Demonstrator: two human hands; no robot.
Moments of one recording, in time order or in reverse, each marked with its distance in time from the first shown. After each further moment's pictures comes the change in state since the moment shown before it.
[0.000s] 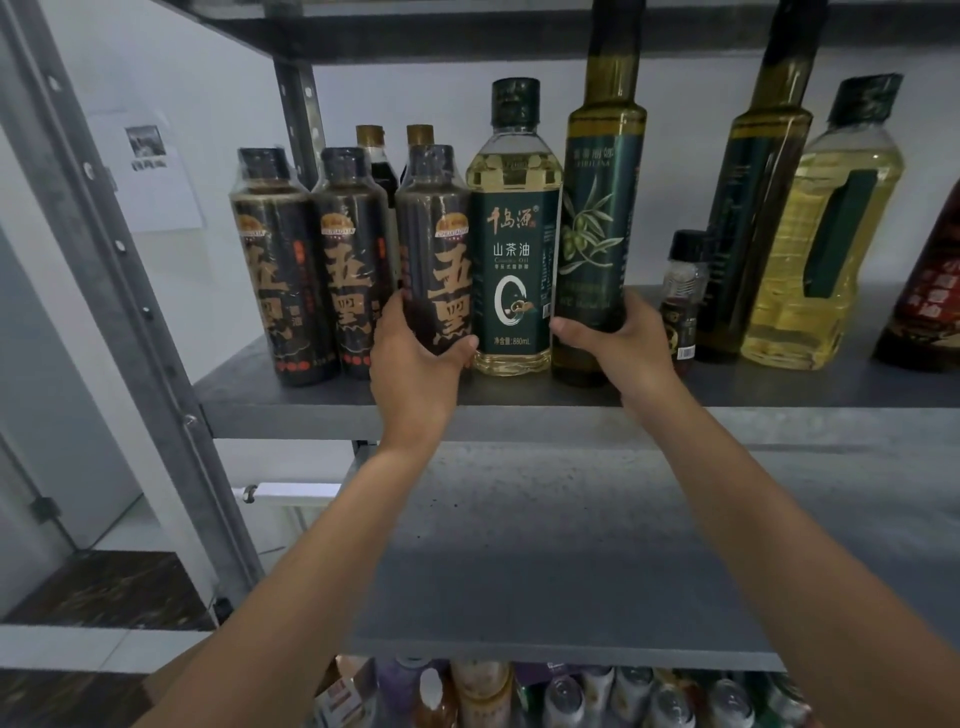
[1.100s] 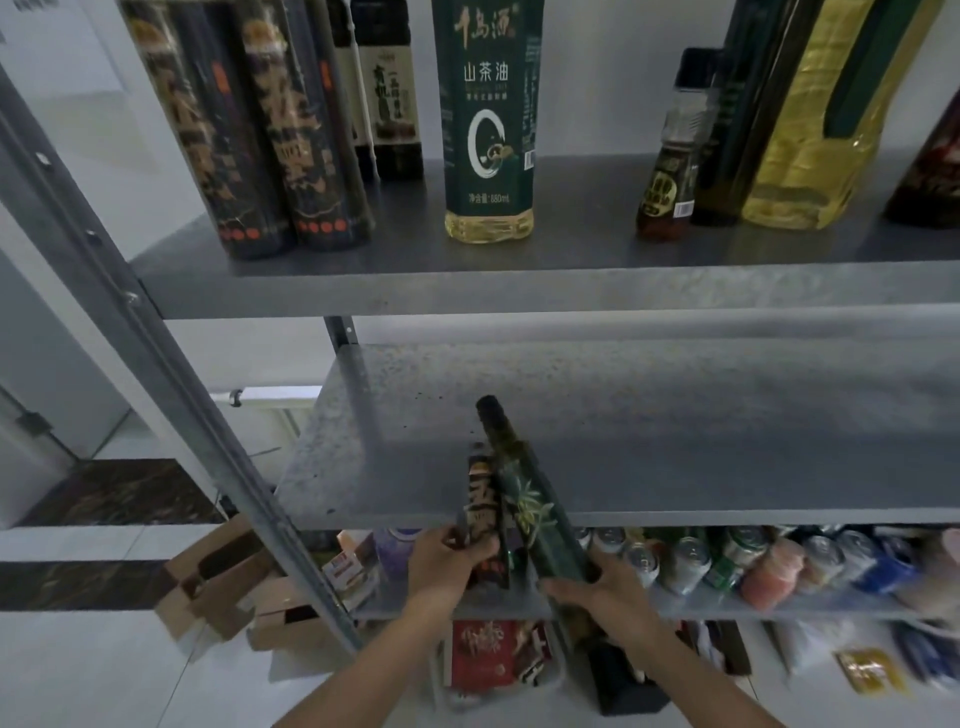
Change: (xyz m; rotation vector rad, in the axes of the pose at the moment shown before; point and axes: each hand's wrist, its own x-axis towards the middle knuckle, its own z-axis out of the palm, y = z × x) left_hand -0.233 -0.186 0.005 0.079 -0.612 -0.776; right_hand -0.255 0.204 -0.033 -0.187 -0.345 0.803
